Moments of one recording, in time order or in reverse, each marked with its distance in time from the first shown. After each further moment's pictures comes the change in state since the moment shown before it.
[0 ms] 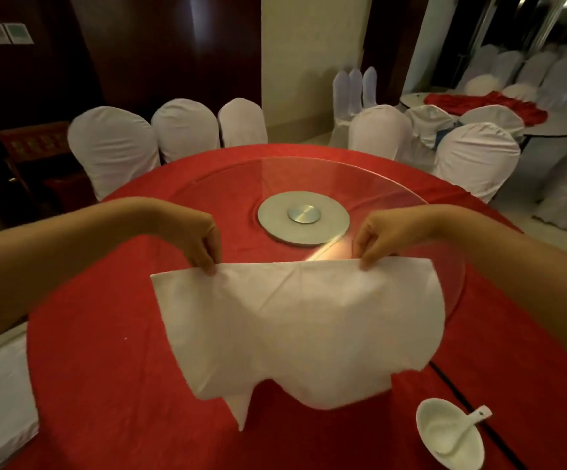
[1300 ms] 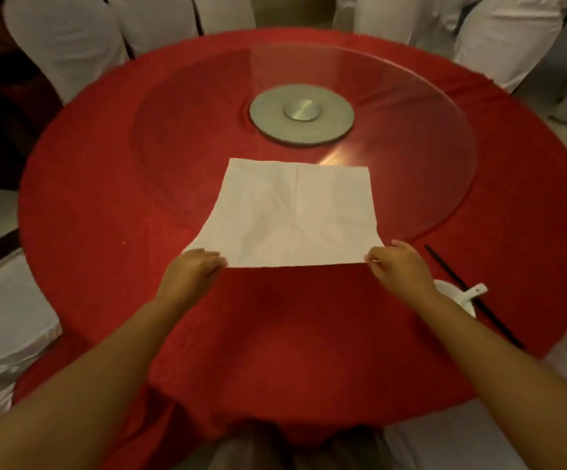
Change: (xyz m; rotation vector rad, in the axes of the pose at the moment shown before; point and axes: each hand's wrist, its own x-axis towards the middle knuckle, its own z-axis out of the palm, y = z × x) left_hand 0.060 -0.077 0.276 0.173 0.938 0.217; right_hand 0.033 0.102 0.280 -0.107 0.767 0.178
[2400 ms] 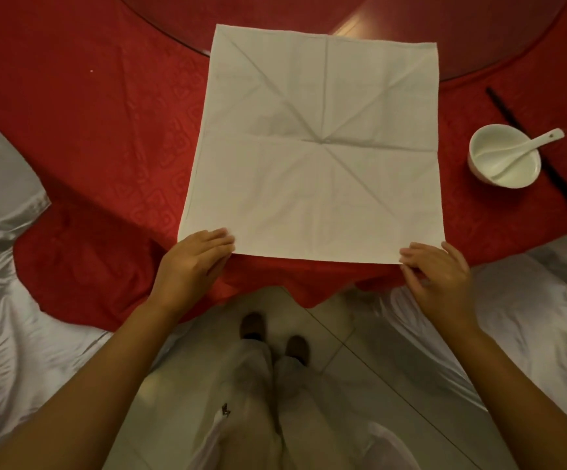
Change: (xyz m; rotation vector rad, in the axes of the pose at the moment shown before) left_hand -0.219 0.056 0.070 -0.129 -0.043 -0.017; right_hand -0.241 -0.025 0.096 0.066 0.105 0.008
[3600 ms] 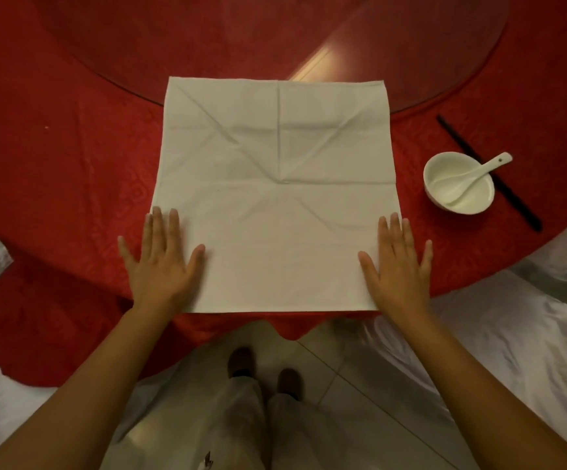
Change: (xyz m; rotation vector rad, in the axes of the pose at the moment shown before) left_hand 0.072 -0.011 0.025 0.267 -0.242 -0.611; right_hand 0.060 0.013 0.021 -0.253 -0.251 0.367
